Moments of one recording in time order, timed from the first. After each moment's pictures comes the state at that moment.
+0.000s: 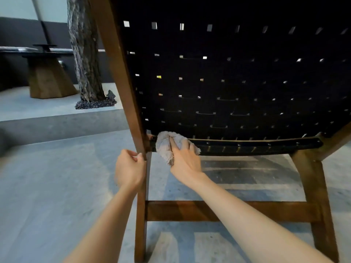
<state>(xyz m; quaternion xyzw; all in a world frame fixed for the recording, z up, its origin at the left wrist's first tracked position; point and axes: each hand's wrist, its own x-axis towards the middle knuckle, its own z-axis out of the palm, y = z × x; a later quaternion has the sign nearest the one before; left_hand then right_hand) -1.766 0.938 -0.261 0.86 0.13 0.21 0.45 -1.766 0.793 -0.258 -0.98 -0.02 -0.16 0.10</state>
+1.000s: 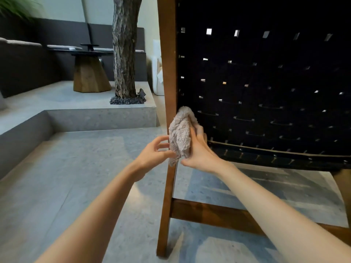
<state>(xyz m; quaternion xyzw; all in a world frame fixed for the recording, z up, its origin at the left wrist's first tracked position) -1.773 0.997 -0.219 0.80 -0.10 -0.04 0.59 -1.758 0.826 -0.217 -0.91 -0.22 -0.10 0.34</state>
